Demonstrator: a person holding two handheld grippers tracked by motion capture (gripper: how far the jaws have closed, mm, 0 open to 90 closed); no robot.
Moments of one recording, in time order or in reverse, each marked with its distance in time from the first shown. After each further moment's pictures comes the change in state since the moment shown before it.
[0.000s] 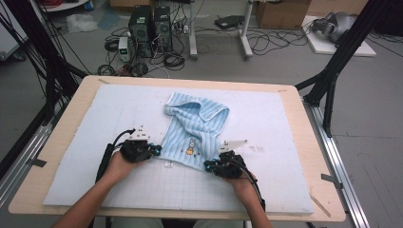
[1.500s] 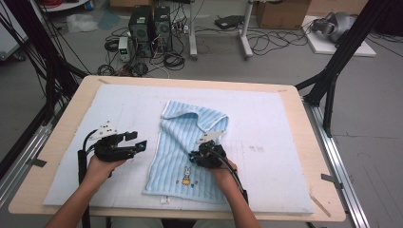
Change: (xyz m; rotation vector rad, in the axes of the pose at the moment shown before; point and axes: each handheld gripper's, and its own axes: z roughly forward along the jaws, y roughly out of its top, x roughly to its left) left arm 0.017 -0.012 -0.061 -0.303 0.071 -0.174; right arm 0.012 0.044 0.044 0.031 -0.061 -0.064
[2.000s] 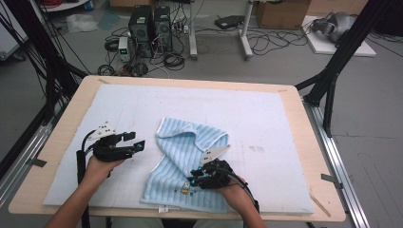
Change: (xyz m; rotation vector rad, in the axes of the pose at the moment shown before) left arm 0.007 -0.003 -0.002 -0.004 0.018 -0.007; right arm 0.029 -0.020 -0.041 -0.028 0.176 -0.069
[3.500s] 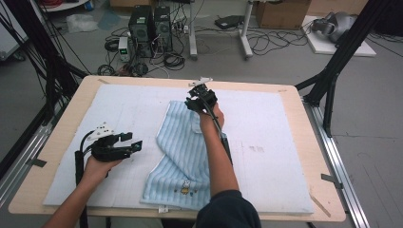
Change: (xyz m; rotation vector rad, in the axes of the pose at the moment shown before) left arm 0.009 -0.009 0.001 0.021 0.027 -0.003; right arm -0.142 0.143 0.046 -0.070 -0.606 0.072
